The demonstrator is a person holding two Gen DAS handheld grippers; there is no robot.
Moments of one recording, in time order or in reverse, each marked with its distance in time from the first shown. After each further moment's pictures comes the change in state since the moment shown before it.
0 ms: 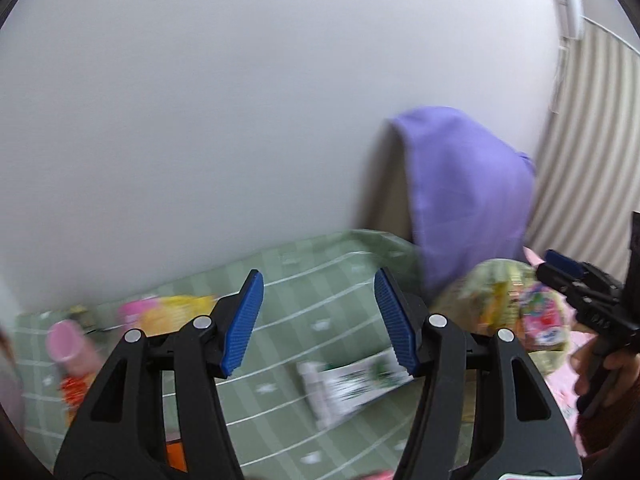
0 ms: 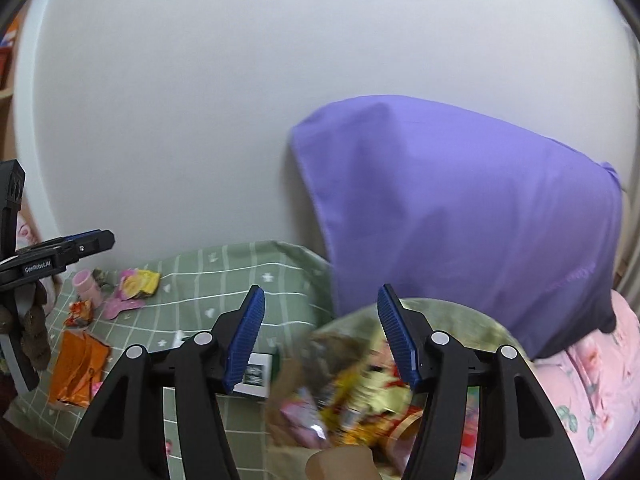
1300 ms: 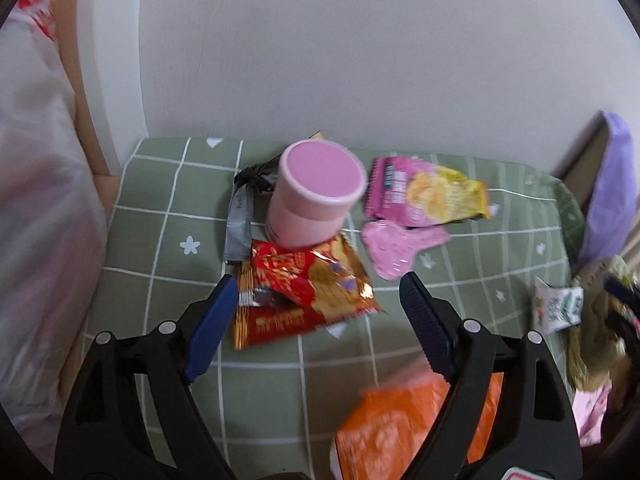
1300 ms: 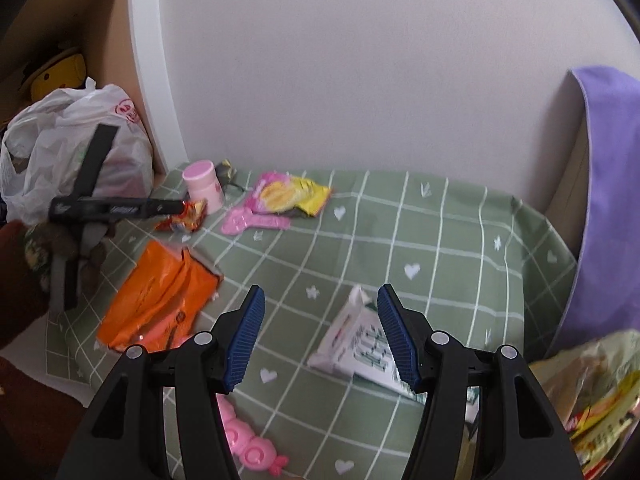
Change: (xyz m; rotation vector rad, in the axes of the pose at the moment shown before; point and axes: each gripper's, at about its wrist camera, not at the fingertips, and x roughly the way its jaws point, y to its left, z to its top) left arm 0.016 0.197 -0.108 -0.325 0.280 0.287; right arm 0.088 0.155 -0.041 -0.281 0.245 0.426
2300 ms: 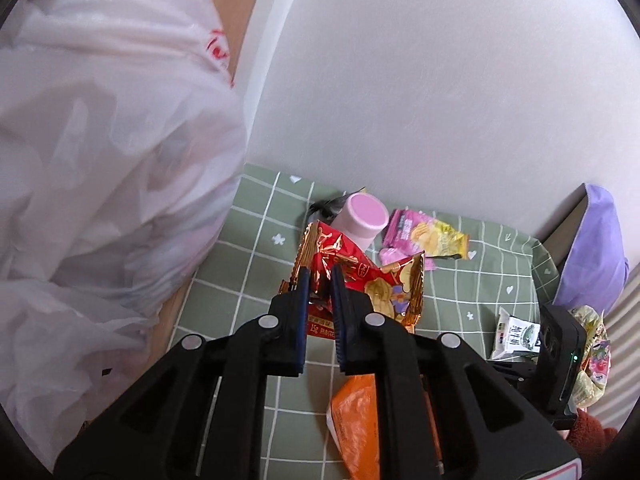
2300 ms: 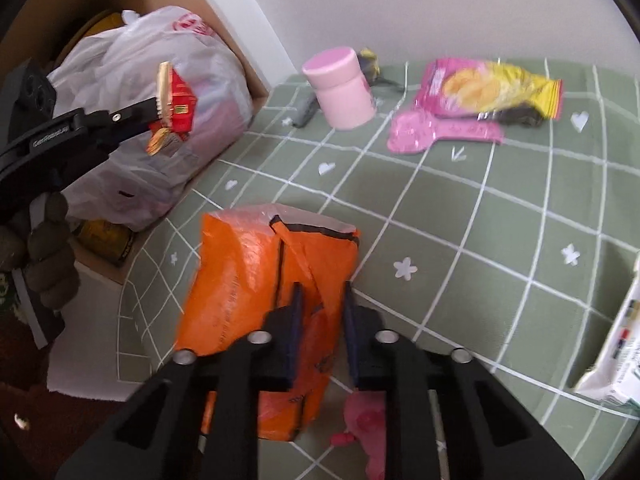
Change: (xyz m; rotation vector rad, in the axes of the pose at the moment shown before) left arm -0.130 0.031 -0.030 -0.164 -0.183 0.030; right arm 0.116 0.104 -0.008 0.046 0.260 0.428
